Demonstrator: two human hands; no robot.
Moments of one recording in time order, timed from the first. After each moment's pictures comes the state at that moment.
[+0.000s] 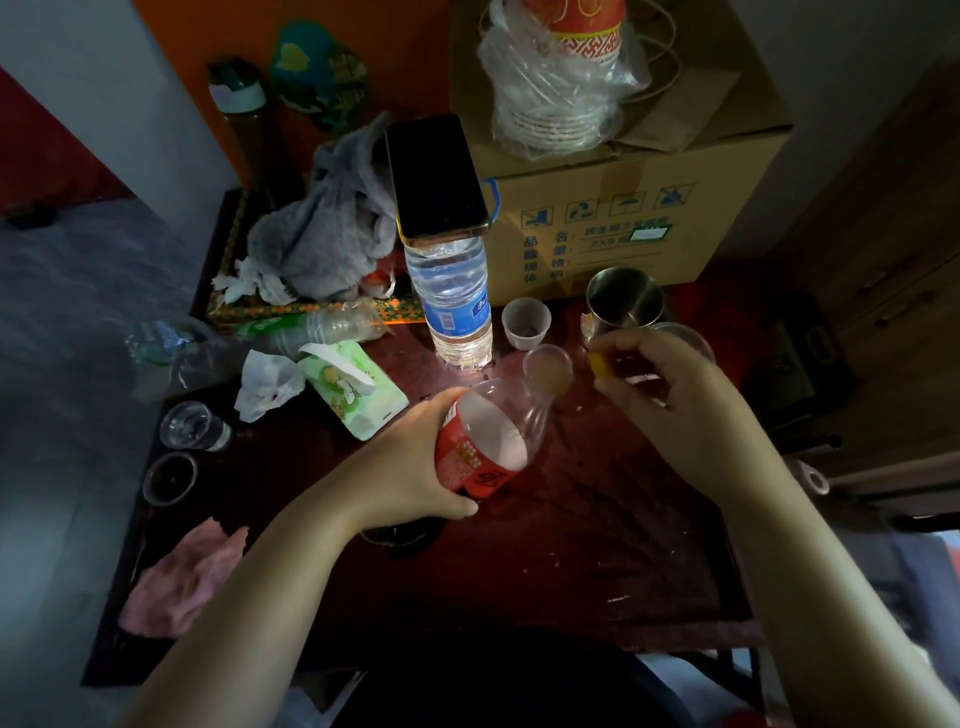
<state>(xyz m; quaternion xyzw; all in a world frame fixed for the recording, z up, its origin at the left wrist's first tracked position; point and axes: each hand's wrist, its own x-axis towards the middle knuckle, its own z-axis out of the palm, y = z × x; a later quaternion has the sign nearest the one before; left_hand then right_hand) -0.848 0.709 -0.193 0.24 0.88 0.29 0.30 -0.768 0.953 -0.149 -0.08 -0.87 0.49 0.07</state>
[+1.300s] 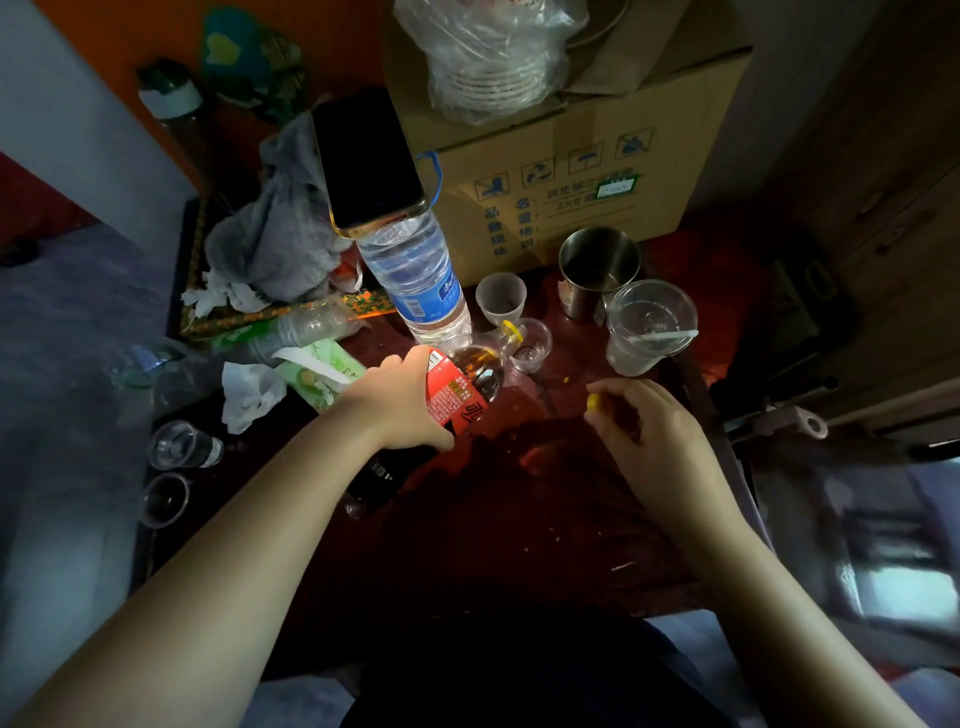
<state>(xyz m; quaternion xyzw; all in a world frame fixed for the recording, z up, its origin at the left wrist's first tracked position) -0.896 0.752 -0.206 0.19 0.93 0.02 0.31 -0.729 0.951 -0.230 -0.21 -0.87 0.43 0.07</state>
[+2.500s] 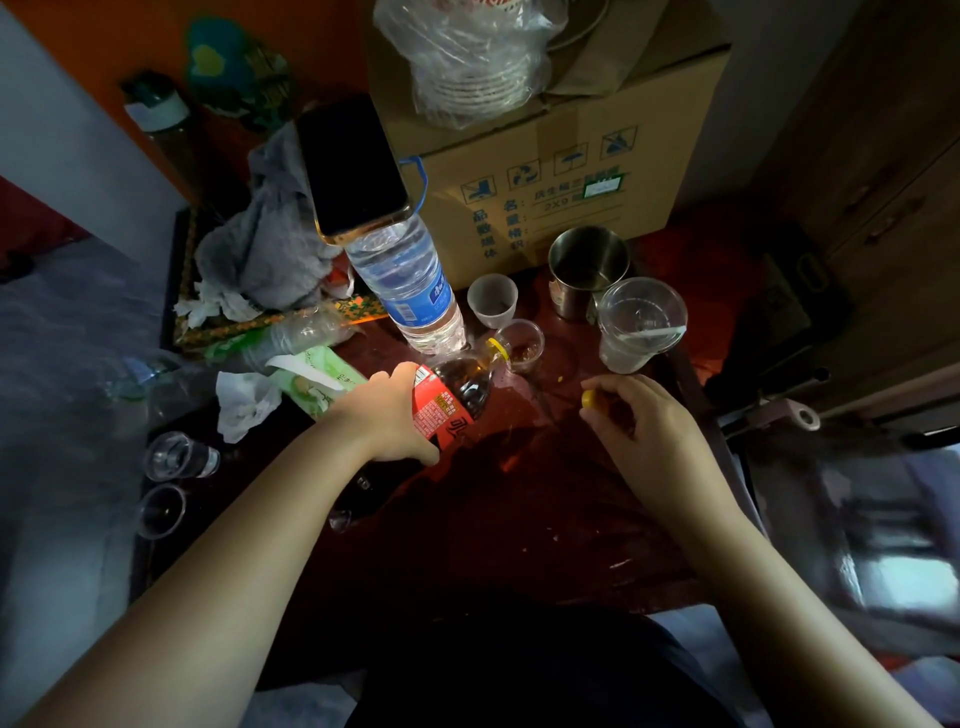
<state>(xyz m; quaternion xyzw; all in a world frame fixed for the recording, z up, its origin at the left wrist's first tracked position) -0.894 0.747 -0.209 0.19 0.93 0.00 0.33 -0.729 0.954 -0.227 -0.21 -0.87 0.43 0.07</state>
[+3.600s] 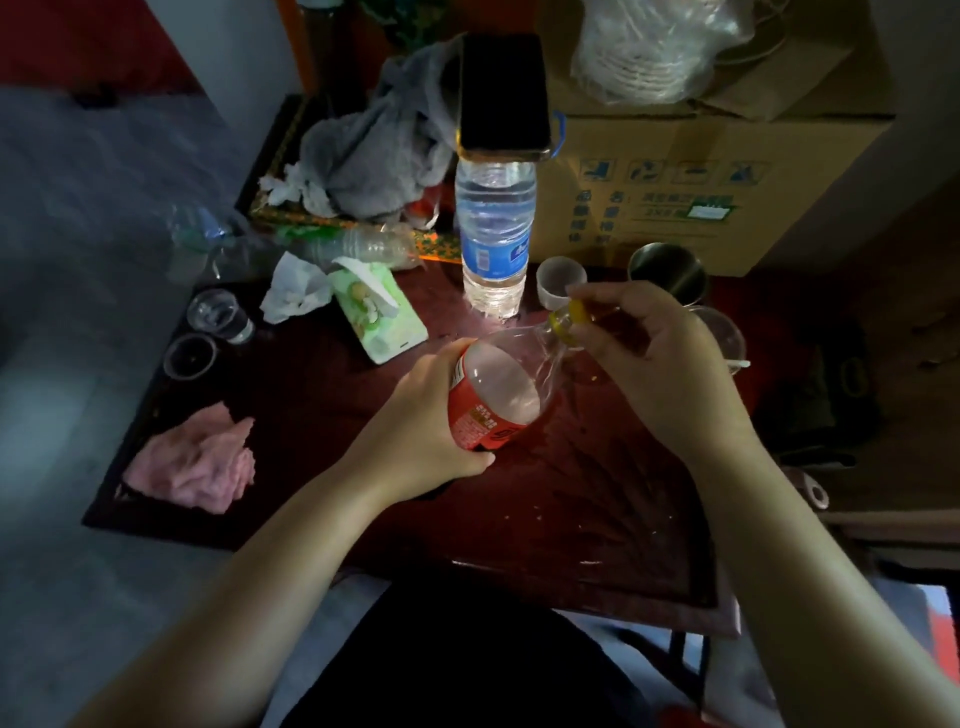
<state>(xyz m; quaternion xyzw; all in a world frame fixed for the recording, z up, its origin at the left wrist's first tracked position) -0.788 0.712 -0.209 0.14 0.90 0.38 0.17 -0.777 0.928 -0.148 -0.02 -0.87 0.49 0.05</state>
